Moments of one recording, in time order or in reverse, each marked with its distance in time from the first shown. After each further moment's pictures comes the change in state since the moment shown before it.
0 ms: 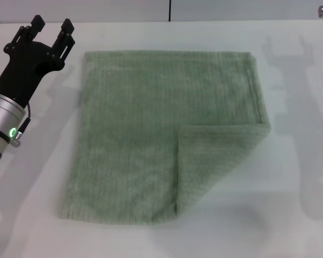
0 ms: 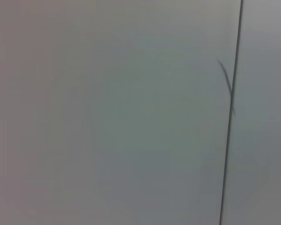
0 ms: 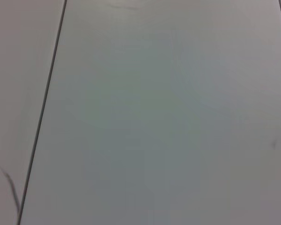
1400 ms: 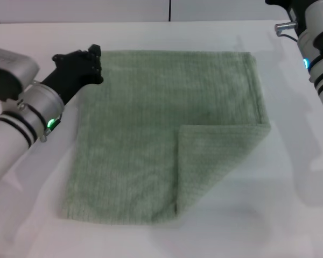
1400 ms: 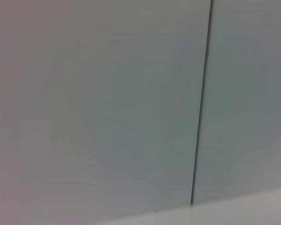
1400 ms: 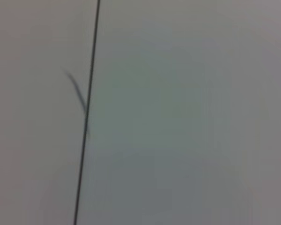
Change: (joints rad) left arm -0.181 -0.003 0.094 0.059 0.000 -0.360 -0.006; right arm 0.079 -0.007 0.023 0.038 0.003 0.324 0.023
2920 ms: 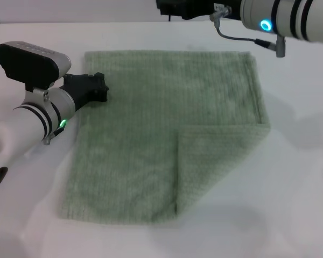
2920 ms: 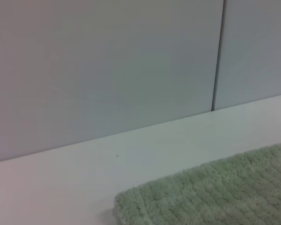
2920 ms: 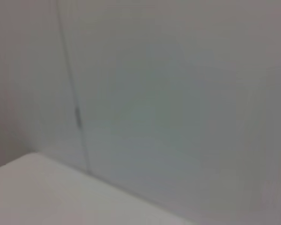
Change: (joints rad) left arm -0.114 -0.003 0.036 0.010 0.000 -0.382 -0.007; right arm 0.098 0.000 0.380 -0.557 -0.053 1.373 -0.002
